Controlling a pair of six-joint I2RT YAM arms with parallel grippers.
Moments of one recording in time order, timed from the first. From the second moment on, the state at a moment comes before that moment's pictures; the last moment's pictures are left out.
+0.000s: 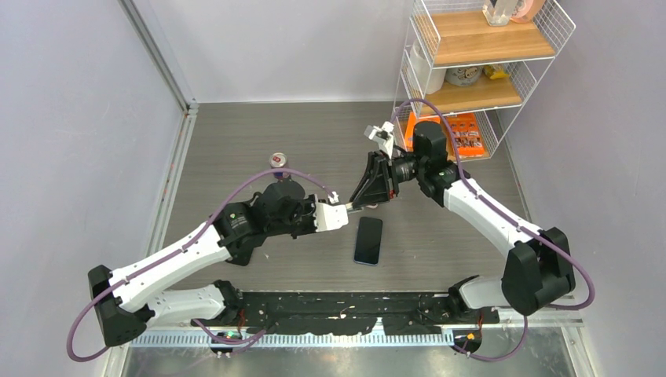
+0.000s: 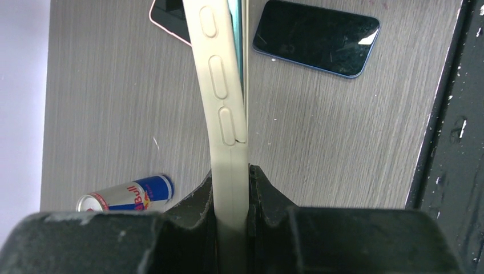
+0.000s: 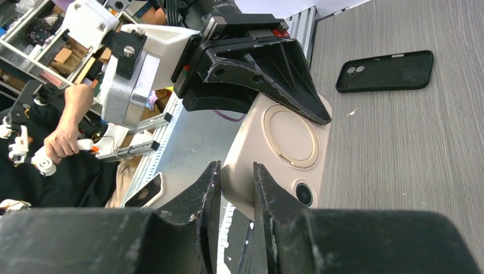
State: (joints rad) left arm -0.98 1.05 1.01 -0.62 0.05 0.58; right arm 0.42 1.35 0.98 0.18 -1.44 0.39
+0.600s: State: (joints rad) left arm -1.04 1.05 1.01 -0.61 0.11 0.68; right arm 0.42 1.44 1.06 -0.03 -1.25 0.31
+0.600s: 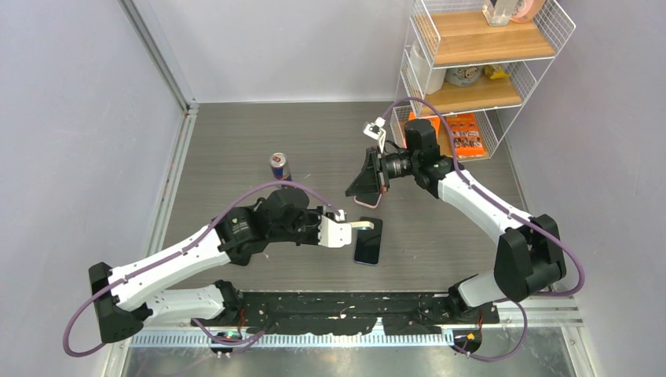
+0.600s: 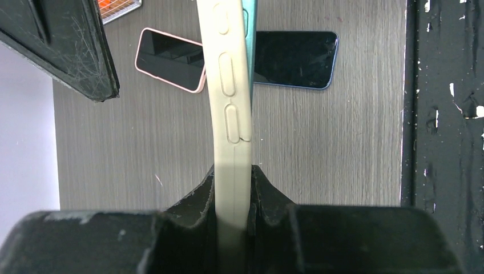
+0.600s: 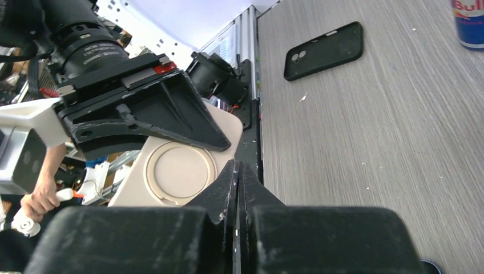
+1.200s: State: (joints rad) left arm -0.97 0.94 1.00 -0.61 0.19 0.63; right arm 0.35 1.29 1.12 -0.31 -1.03 0.03
